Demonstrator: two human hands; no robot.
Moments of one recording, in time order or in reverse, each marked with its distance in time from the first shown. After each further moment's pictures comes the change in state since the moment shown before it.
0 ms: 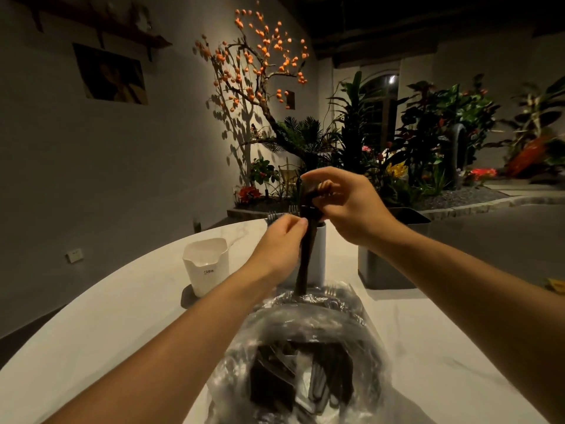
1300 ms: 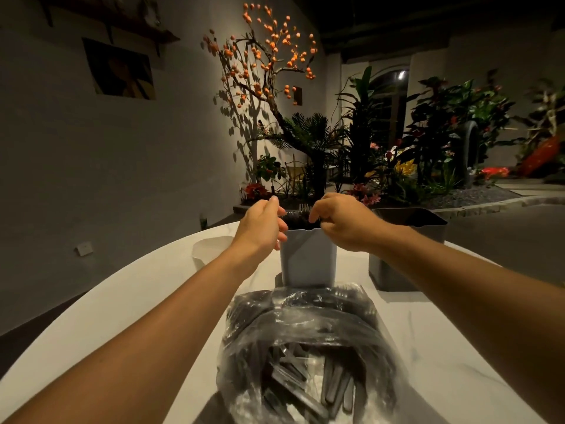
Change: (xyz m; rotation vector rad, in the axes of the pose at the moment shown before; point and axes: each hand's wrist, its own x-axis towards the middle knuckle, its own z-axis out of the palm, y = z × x) left_hand 0.046 -0.020 -0.040 0.038 0.217 -0.070; right_hand 0.031 0.038 0.024 -0.683 -0.247 0.015
